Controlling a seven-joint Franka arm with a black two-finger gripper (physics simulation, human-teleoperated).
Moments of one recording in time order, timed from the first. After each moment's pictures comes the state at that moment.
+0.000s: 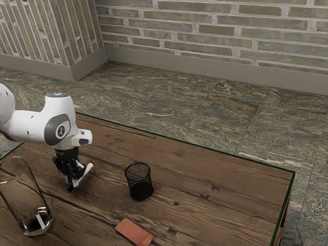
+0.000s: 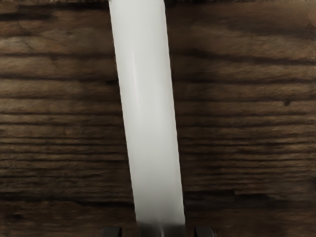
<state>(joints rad) -0.03 0.19 0.29 -2.29 0.00 2.29 0.26</state>
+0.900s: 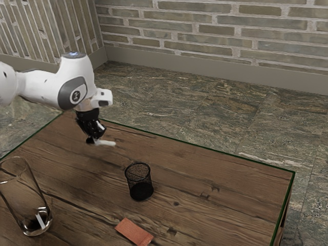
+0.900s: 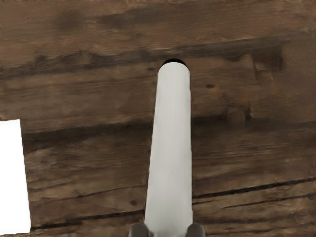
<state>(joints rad) -0.06 0.15 0.19 -2.02 0.07 2.20 0.20</state>
